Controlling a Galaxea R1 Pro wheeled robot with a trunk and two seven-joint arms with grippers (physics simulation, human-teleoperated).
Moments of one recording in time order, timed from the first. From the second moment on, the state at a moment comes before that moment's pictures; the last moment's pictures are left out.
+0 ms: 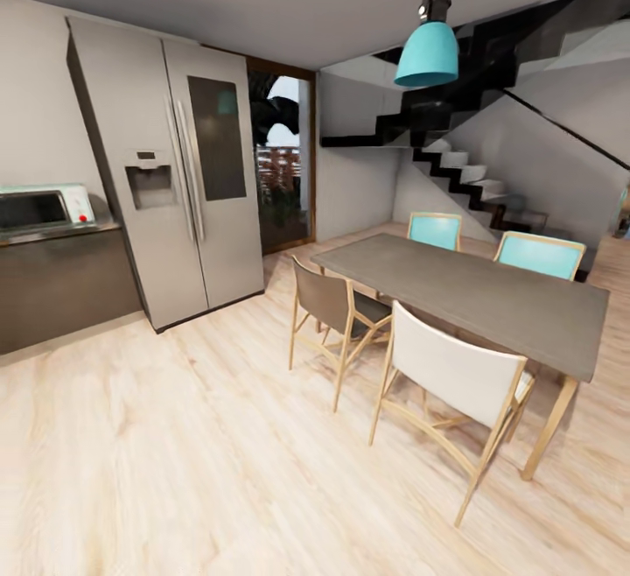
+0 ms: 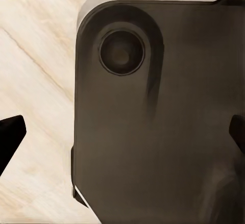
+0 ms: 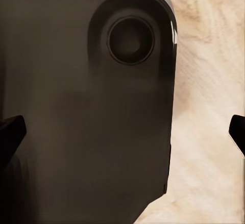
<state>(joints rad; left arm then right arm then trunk) 0.00 0.00 0.01 -0.04 0.07 -0.03 0.00 0.00 0.00 0.00 0.00 0.00 -0.06 0.00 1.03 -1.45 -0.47</state>
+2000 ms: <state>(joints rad) 0.00 0.00 0.01 -0.04 0.07 -0.03 0.00 0.00 0.00 0.00 0.00 -0.01 -0.06 0.00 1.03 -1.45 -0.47</state>
